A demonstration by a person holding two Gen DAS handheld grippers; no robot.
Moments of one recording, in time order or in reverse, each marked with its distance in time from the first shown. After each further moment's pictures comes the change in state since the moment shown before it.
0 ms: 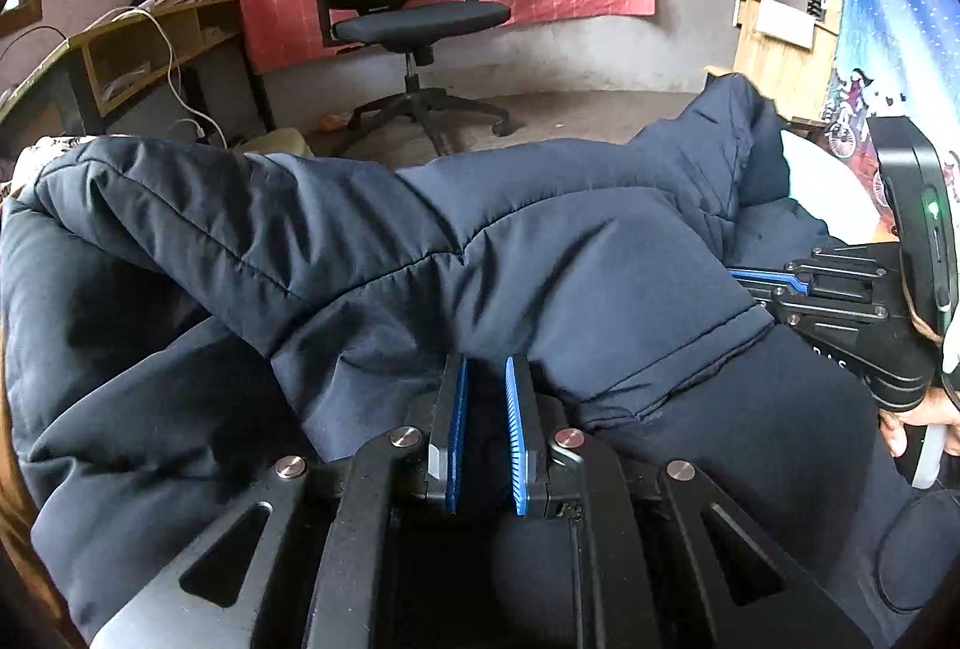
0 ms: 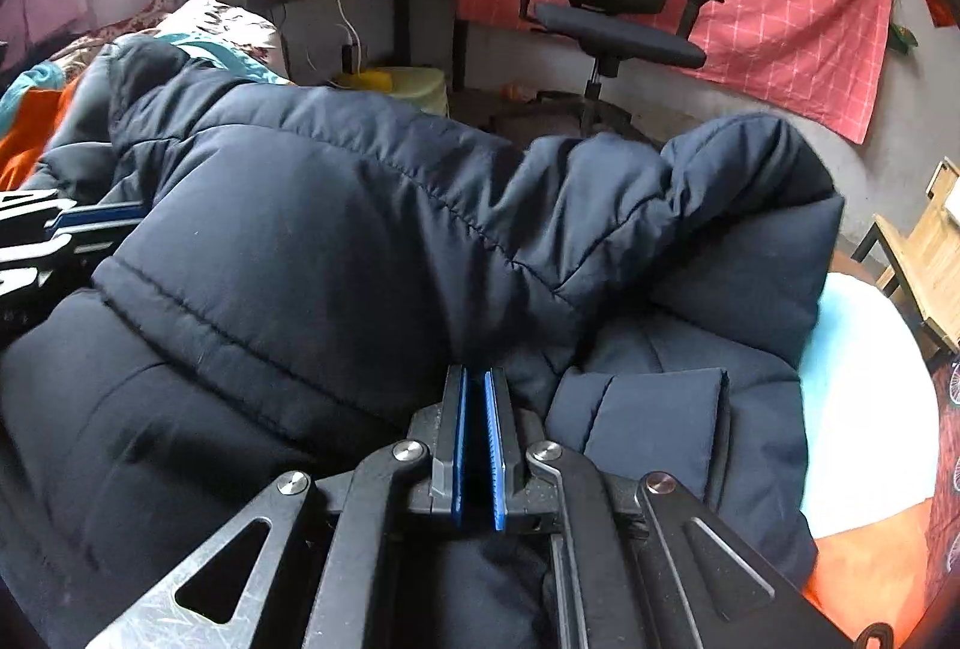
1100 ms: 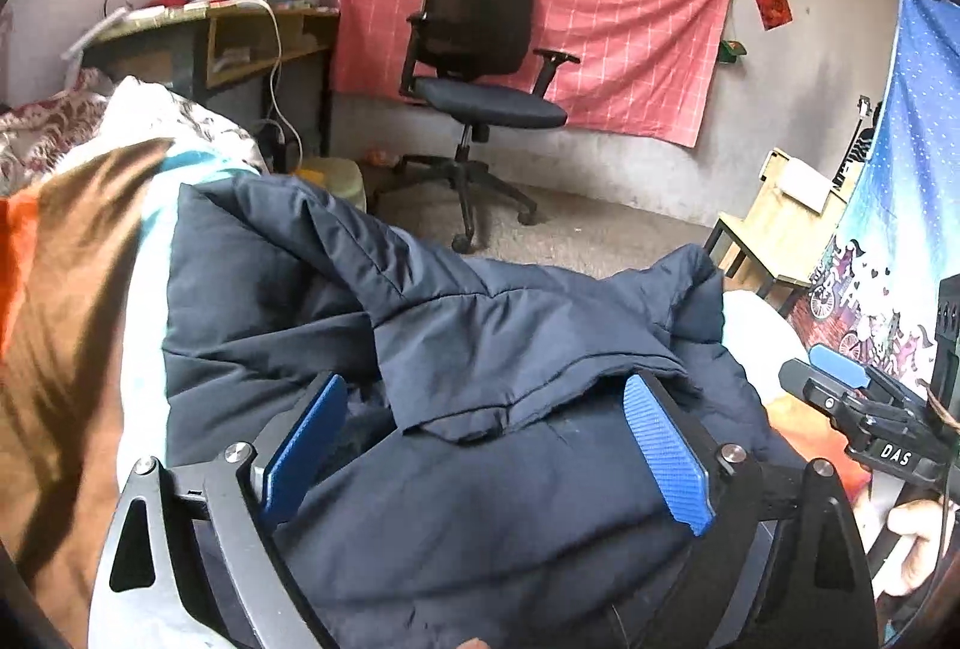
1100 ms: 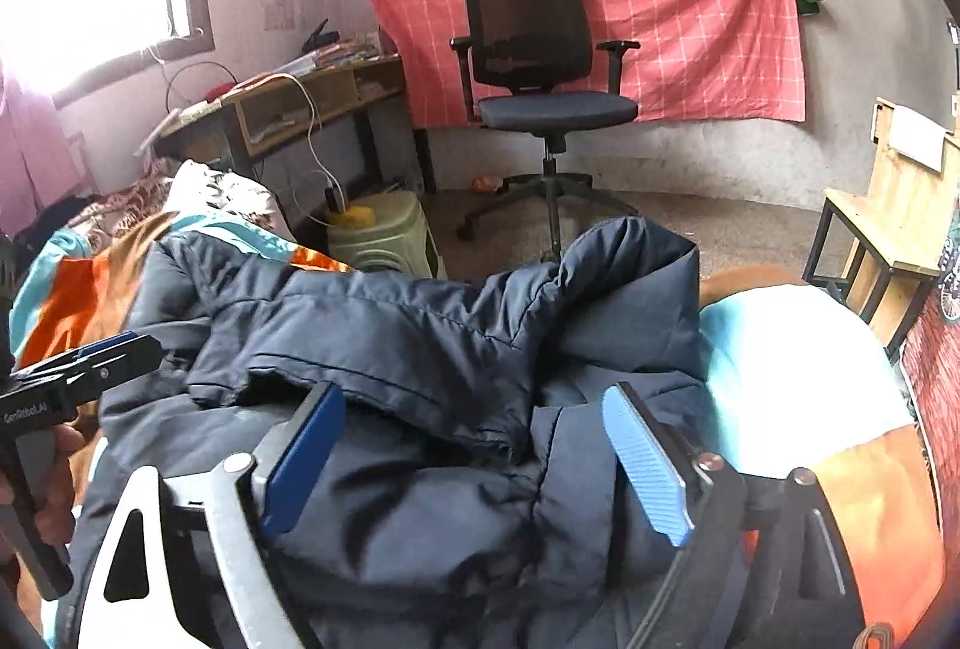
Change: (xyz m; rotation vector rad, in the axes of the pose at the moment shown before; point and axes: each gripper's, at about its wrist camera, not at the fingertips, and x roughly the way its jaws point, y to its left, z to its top) left arm -0.159 0.030 -0.006 -0.293 -0.195 -0.029; right arm -0.146 -0.007 0.000 0.209 -0.240 0.013
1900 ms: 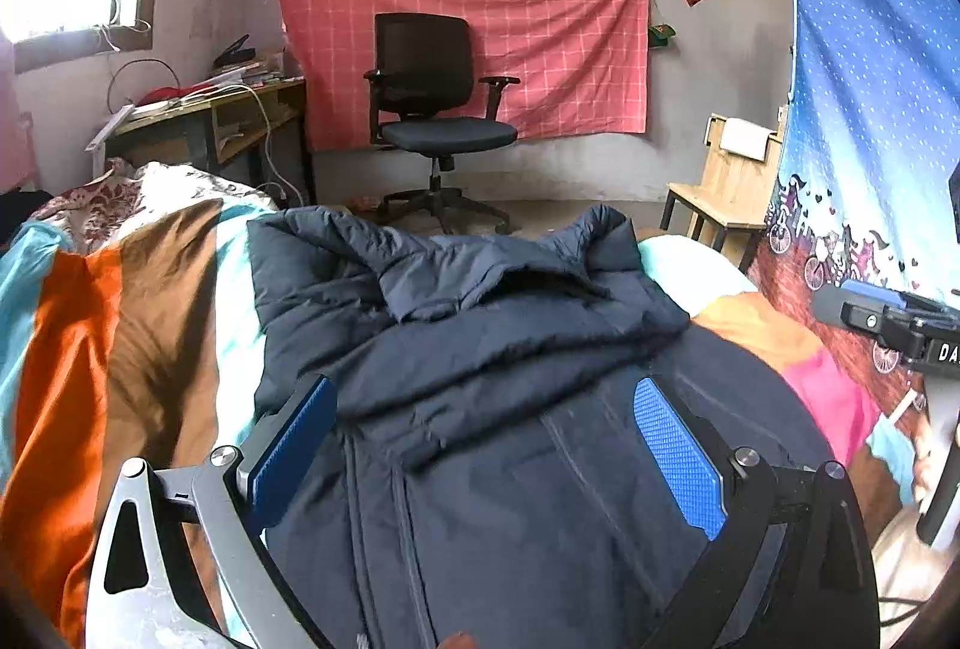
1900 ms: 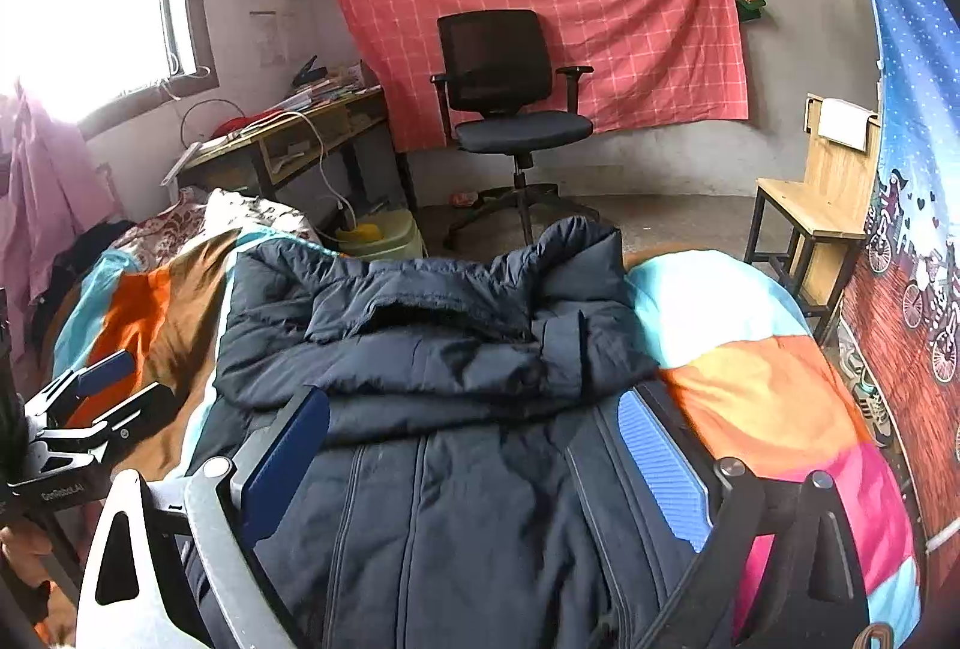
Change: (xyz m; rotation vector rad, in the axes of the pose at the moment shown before) left arm -0.153 -0.054 -0.085 0.193 -0.066 0.007; right arm -0.176 0.051 -0.050 0.063 -0.025 -0.060
